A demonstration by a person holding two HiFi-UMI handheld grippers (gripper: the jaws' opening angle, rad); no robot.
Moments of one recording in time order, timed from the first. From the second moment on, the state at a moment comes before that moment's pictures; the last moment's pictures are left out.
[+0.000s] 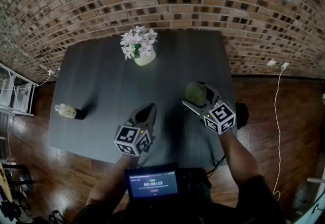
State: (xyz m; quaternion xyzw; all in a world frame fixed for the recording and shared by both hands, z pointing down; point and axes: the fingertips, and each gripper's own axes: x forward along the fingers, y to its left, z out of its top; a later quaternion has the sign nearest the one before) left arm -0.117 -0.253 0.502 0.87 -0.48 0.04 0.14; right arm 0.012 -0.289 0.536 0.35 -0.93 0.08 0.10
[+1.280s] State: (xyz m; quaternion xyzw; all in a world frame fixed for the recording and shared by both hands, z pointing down) left arm -0.084 -0.250 0.405 0.89 -0.43 -0.01 0.11; right arm 0.056 -0.232 0.440 0.41 -0.90 0.07 0.11
